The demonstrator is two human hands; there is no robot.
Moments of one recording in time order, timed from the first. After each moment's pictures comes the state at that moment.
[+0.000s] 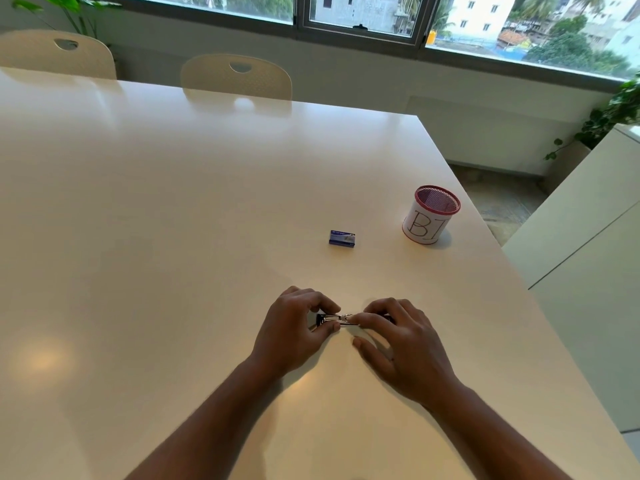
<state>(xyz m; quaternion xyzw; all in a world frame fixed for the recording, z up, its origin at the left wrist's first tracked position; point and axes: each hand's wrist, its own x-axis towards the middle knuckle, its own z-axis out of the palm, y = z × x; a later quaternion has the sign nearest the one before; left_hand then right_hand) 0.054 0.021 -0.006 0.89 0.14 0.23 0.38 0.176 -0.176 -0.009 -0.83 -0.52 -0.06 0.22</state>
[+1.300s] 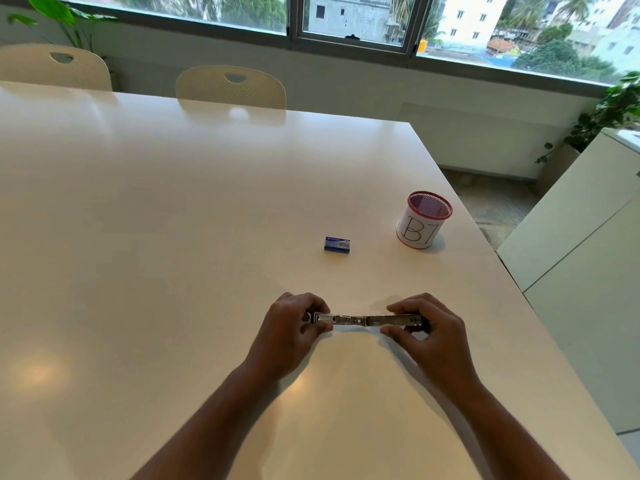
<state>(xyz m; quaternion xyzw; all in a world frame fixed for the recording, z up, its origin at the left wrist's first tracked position) 0.056 0.025 -0.004 0.88 0.14 0.23 0.39 0.196 -0.192 0.006 -0.78 -0.39 -0.02 0.50</state>
